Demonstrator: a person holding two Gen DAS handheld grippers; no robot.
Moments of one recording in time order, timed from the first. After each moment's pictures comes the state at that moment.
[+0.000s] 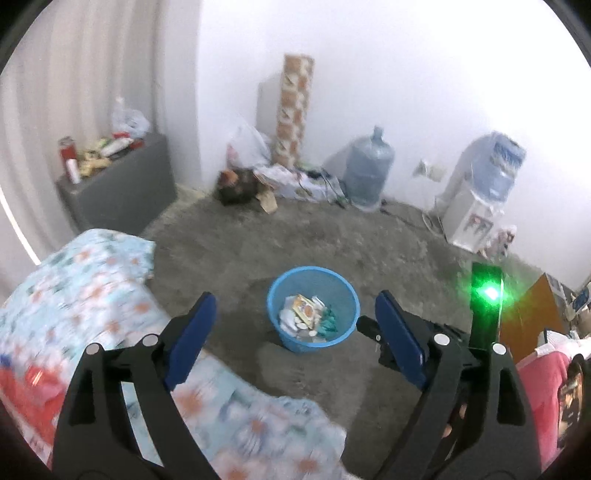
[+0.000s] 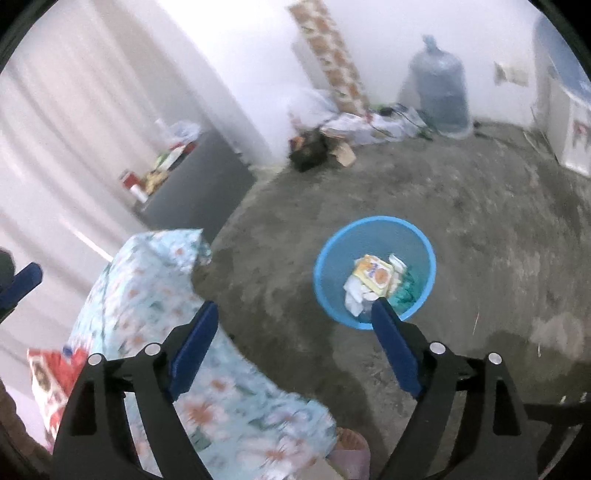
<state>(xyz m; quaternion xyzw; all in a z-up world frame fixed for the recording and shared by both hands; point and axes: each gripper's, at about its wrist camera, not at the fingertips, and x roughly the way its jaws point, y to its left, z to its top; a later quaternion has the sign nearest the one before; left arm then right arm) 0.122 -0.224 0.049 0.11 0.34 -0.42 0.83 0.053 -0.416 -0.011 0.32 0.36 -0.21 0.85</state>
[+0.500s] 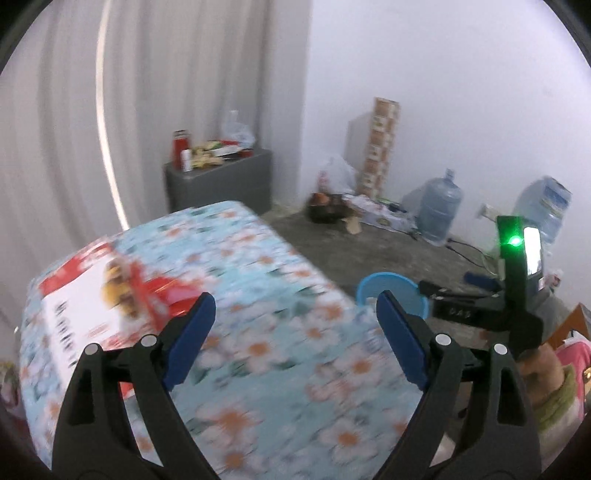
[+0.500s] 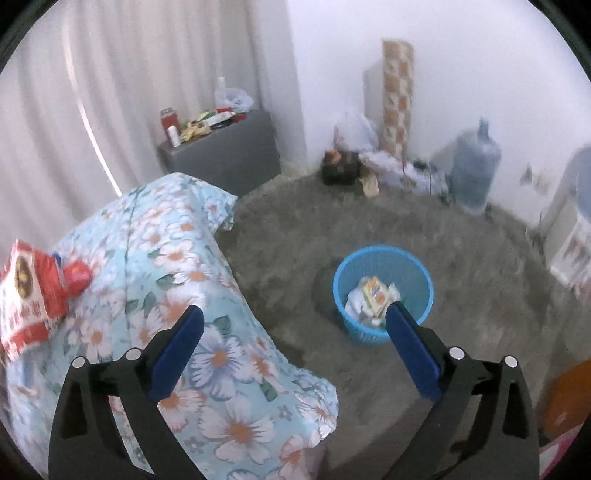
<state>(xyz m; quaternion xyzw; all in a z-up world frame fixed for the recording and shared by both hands) 0.072 -0.013 0.053 0.05 0.30 -0.28 0.91 0.080 -0.281 0.045 0.12 0.39 -0.21 0.89</state>
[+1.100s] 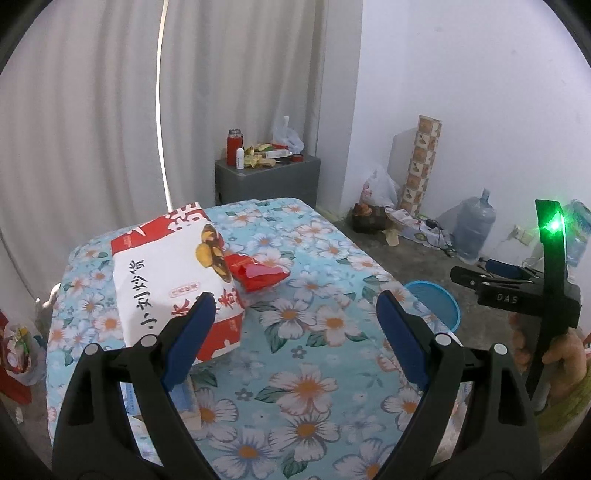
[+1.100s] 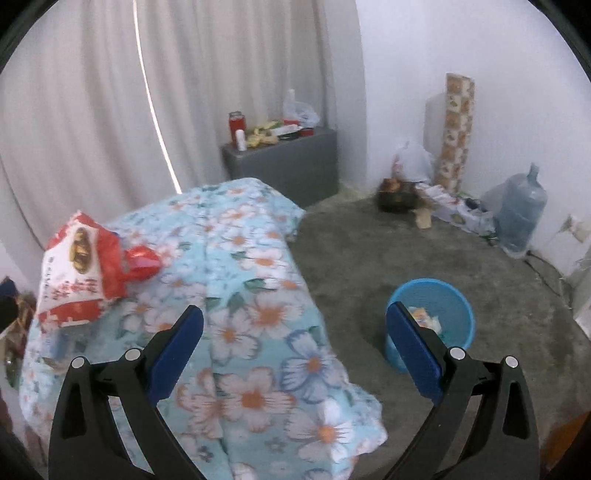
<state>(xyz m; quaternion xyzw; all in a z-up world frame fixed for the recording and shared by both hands) 0.061 0.065 0.041 0.03 0.28 -0.21 0.94 0.091 -0.230 0.067 0.11 0.36 -0.10 0.92</state>
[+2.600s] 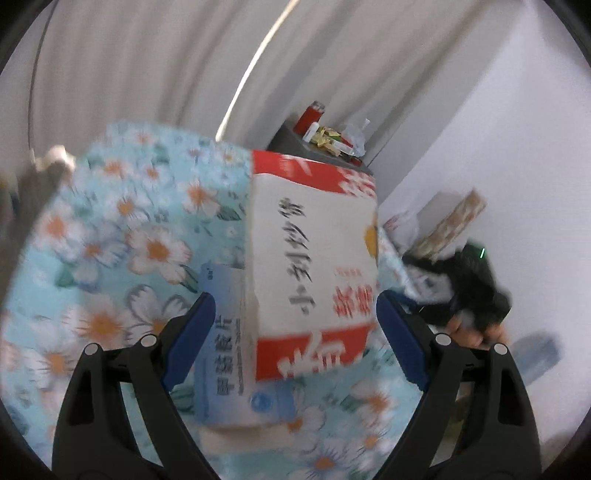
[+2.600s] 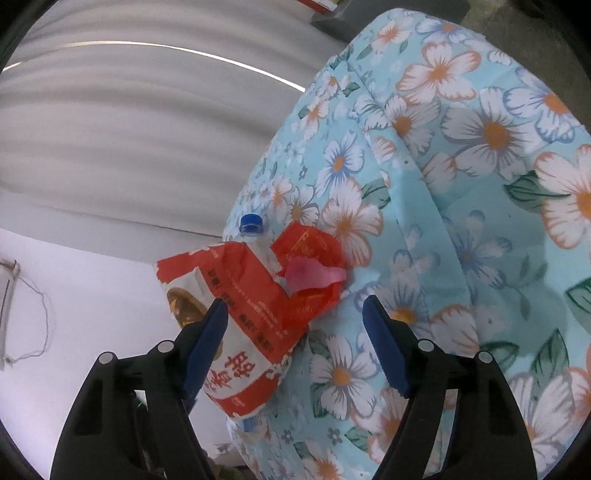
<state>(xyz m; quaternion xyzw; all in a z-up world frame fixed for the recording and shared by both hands) 0.144 0.222 -0.027 -0.24 0.36 -0.17 0.88 0.311 -0.157 -0.039 0.46 0.50 0.22 0.70</state>
